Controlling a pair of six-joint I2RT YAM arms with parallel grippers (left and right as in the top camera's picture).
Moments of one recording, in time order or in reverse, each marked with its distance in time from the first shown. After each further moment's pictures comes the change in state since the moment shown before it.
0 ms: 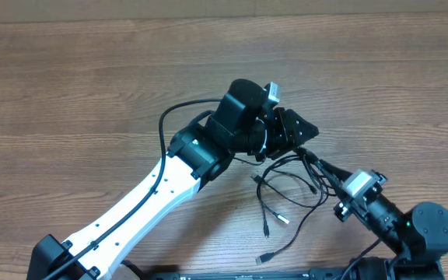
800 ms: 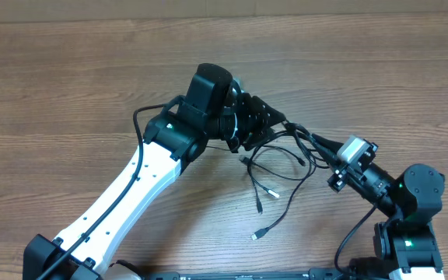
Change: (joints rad) left arm 0.167 0.000 0.000 -0.135 0.074 -0.181; right arm 0.000 0.311 0.001 0.346 -0.107 0.052
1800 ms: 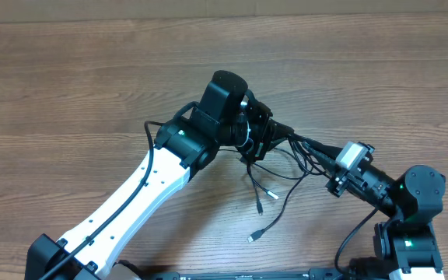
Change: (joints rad) left arm -0.077 0.000 0.000 0.027 -0.030 -0.347; right arm 0.000 0.000 0.000 0.002 -0.072 0.005
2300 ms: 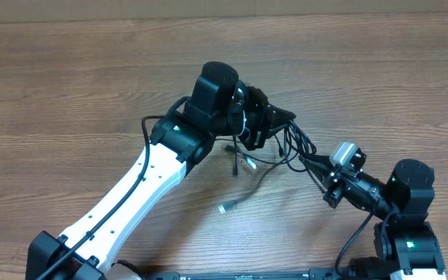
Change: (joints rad) left arm 0.051 0.011 -0.005 0.179 0.077 0.000; right arm 0.000 -0.002 0.022 -0.331 0.008 0.000
